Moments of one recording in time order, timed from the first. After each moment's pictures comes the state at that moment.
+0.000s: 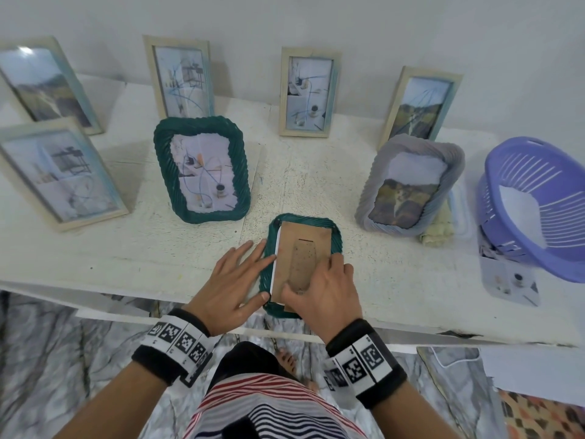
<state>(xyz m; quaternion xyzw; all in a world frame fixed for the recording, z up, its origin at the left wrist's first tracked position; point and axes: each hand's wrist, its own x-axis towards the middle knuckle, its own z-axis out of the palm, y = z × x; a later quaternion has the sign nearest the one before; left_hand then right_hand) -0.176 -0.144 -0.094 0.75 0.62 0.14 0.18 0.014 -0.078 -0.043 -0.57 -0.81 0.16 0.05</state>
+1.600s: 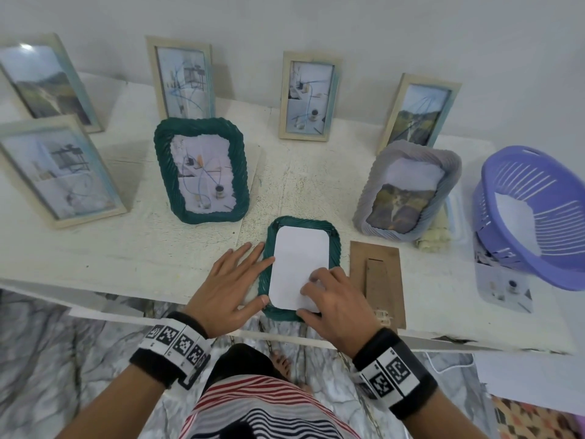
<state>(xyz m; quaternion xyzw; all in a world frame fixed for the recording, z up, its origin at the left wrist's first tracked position) -0.174 -0.145 -0.101 0.74 0.64 0.14 0.16 0.059 -0.064 -0.057 -0.34 -0.93 0.12 0.03</state>
